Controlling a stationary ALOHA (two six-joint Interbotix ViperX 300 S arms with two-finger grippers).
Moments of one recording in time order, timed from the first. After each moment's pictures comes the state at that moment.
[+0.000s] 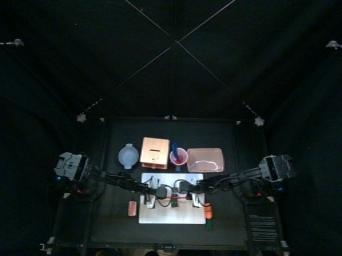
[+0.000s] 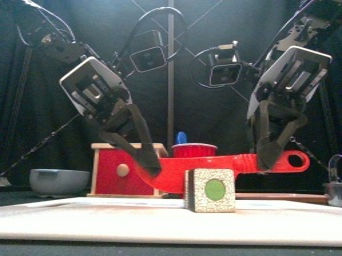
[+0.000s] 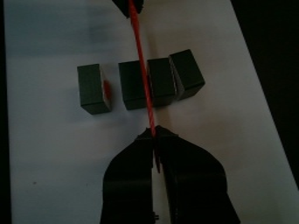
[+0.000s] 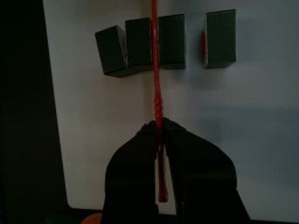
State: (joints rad) left arm -0.18 0.15 0.67 0.01 -0.03 0.00; right arm 0.12 -0.01 0.74 0.38 0.34 -0.13
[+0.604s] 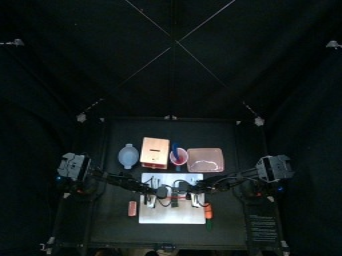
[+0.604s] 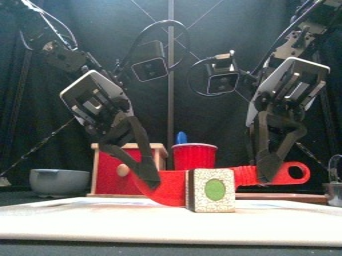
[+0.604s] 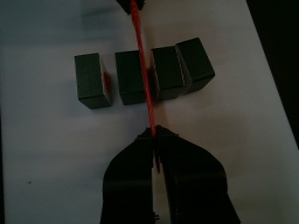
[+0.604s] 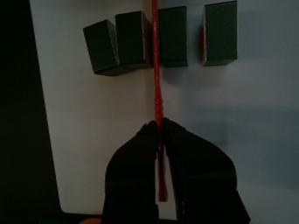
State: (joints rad) left arm -0.15 0.16 0.67 0.01 -0.03 0.00; right arm 0.12 0.00 0.73 0.38 0.35 -0.13
